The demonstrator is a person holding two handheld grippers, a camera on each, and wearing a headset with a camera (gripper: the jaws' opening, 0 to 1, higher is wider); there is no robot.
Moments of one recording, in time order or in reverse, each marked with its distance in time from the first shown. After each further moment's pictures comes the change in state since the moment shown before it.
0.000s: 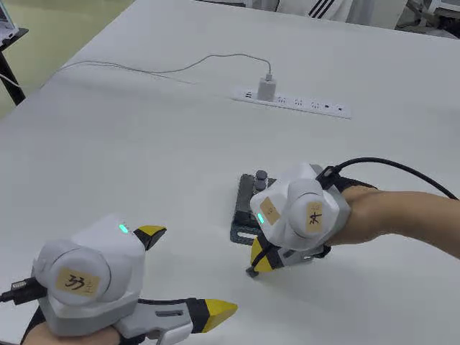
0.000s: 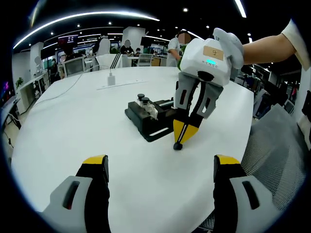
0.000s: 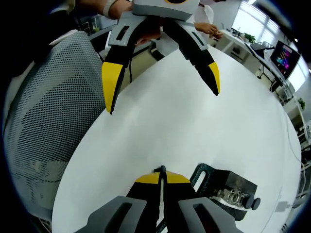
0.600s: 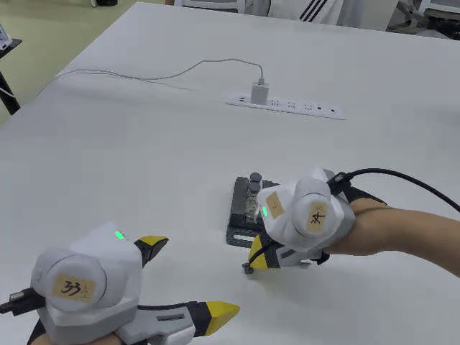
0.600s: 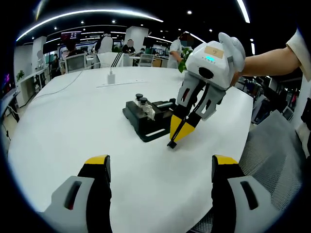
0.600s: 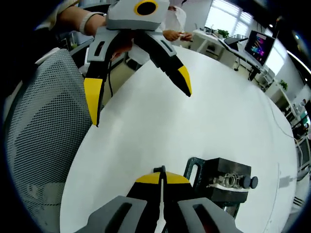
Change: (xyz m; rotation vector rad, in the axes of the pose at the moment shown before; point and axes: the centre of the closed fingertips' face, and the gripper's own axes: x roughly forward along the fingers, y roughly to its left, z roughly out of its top) left arm 0.002 -0.006 0.001 -0.050 -0.007 -0.009; right arm -0.014 -0.012 -0.001 0.180 -0.089 -0.165
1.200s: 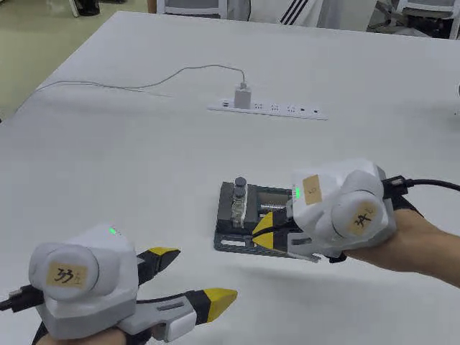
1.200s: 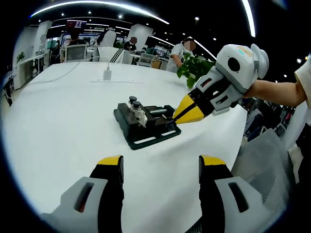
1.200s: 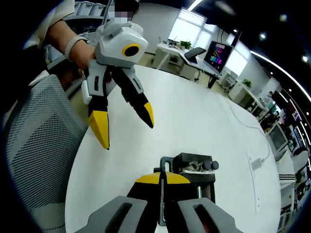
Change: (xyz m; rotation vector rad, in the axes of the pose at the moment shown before) left arm 0.019 -0.016 0.018 -0.139 -0.020 -0.093; right arm -0.059 -0.011 0.008 0.123 -0.126 -0.285
